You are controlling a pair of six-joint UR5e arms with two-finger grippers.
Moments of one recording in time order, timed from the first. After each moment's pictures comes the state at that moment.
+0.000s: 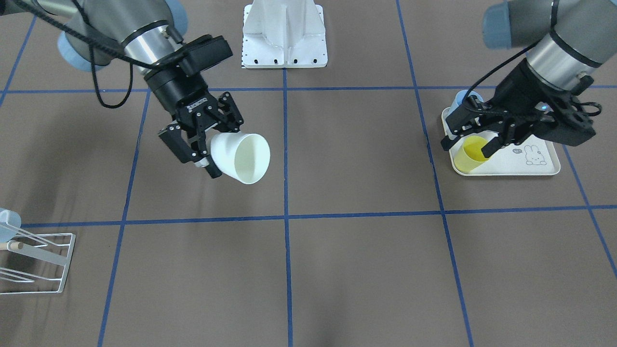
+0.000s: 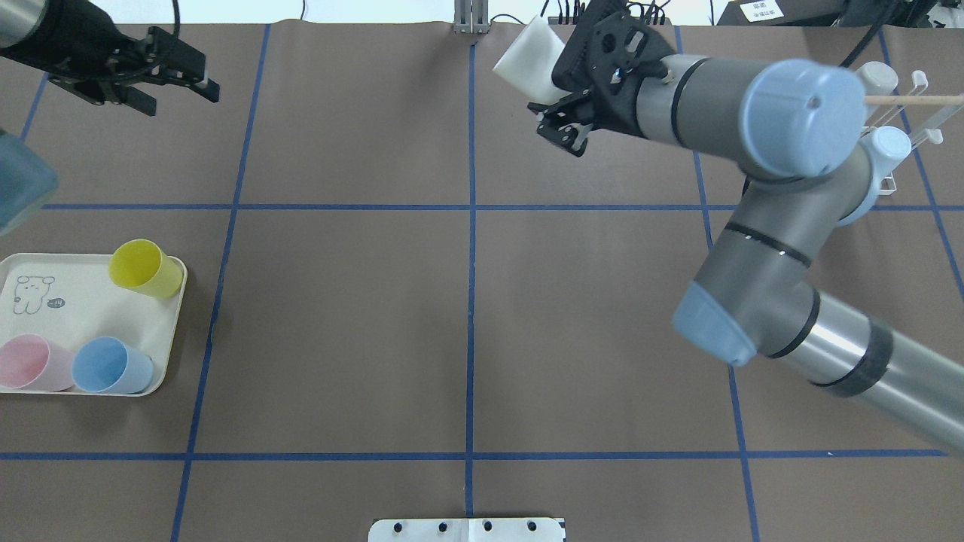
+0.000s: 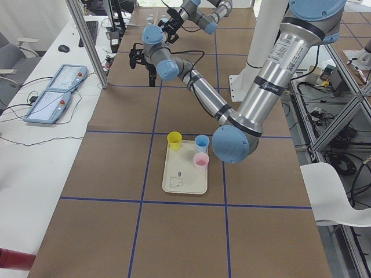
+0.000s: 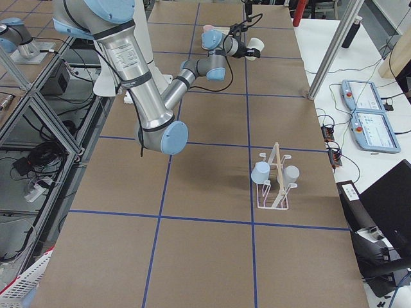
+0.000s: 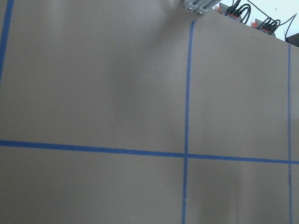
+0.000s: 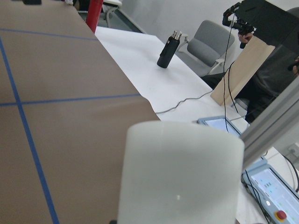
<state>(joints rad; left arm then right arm) -1.13 -1.95 -1.85 -1.80 -2.34 -0.88 0.79 -1.07 1.83 -0.93 1.67 -0.01</state>
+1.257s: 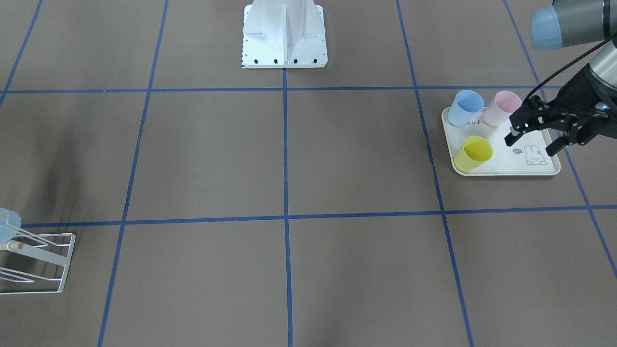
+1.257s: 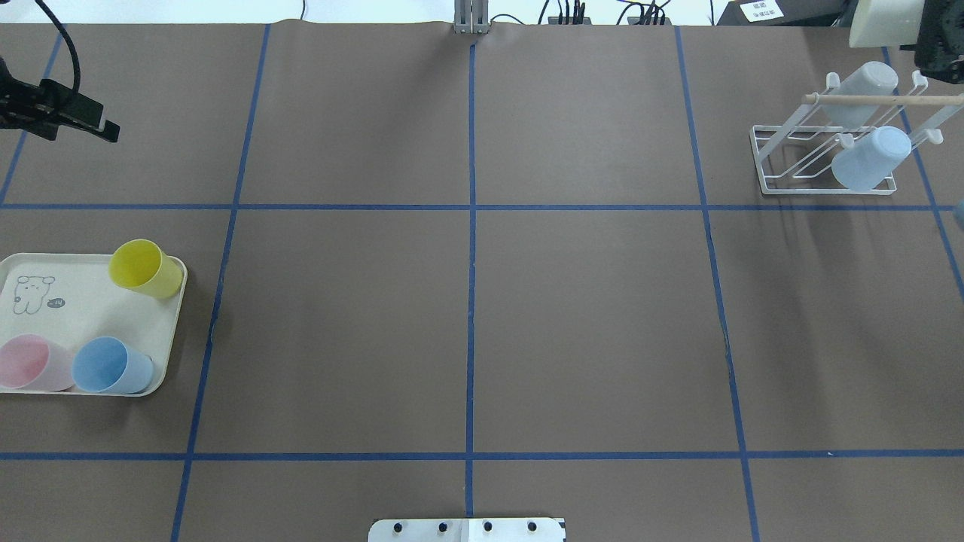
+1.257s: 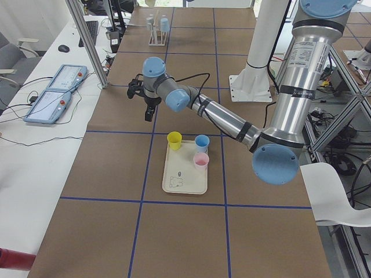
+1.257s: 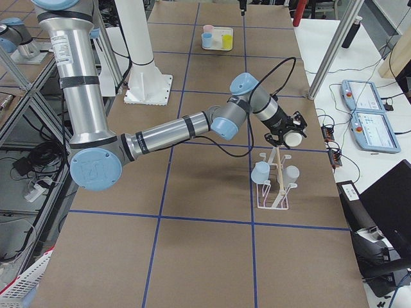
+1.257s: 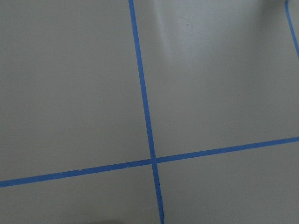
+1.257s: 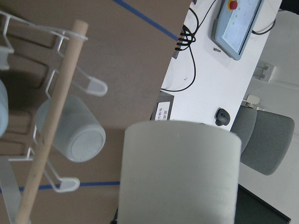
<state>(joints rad) -1.20 -1.77 -1.87 -1.80 -2.34 -0.59 1.33 -1.38 1.69 -0.96 1.77 -1.22</state>
